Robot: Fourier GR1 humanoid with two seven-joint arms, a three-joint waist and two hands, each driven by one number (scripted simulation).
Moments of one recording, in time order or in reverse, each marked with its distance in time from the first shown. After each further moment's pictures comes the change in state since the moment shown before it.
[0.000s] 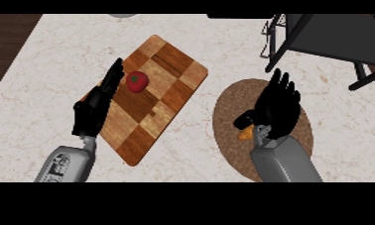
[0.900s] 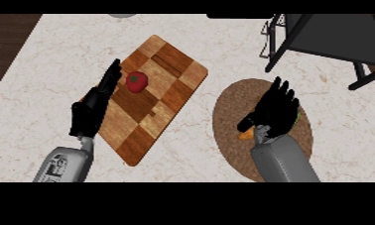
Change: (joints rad) left arm 0.008 -0.001 0.021 0.005 -0.012 -0.019 -0.008; right arm 0.015 0.000 -0.036 0.136 0.000 -0.047 -0.026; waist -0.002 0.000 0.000
